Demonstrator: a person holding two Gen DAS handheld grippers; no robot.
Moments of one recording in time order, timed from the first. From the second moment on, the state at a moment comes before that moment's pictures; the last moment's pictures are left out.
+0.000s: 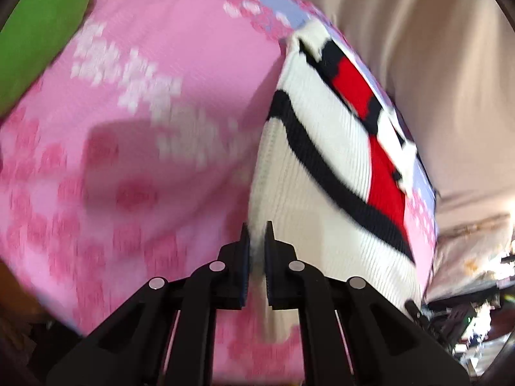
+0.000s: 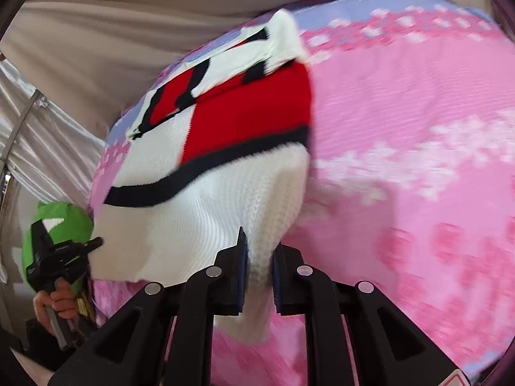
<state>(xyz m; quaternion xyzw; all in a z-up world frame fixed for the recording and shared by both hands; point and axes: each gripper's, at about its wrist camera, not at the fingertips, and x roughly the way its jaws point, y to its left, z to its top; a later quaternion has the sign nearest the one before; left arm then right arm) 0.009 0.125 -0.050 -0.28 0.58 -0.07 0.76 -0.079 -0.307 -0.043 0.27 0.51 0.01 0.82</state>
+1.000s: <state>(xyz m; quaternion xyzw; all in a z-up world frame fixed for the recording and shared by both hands) -0.062 0.090 -0.081 -0.26 0.67 -0.10 0.69 -0.164 -0.312 -0.076 0.20 0.56 -0.02 0.80</state>
